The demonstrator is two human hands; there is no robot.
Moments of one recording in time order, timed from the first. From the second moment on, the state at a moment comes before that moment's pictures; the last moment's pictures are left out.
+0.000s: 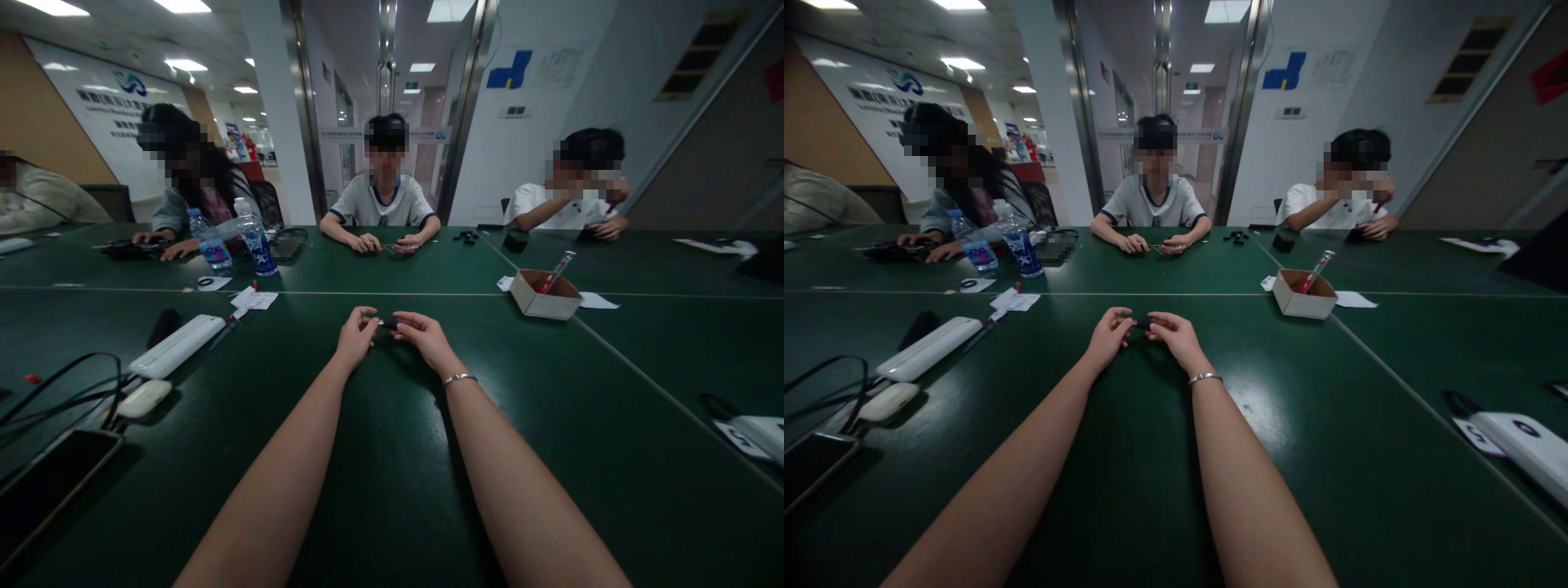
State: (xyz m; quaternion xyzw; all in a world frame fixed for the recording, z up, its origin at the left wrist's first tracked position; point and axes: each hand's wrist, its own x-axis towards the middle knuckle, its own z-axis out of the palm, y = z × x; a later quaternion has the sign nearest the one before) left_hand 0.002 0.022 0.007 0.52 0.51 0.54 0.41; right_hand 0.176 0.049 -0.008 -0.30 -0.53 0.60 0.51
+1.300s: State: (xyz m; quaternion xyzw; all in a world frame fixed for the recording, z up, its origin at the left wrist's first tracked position) left_hand 0.001 0.021 0.007 0.54 0.51 0.51 0.43; right_hand 0.175 0.043 -0.001 -0.32 -0.53 0.60 0.50
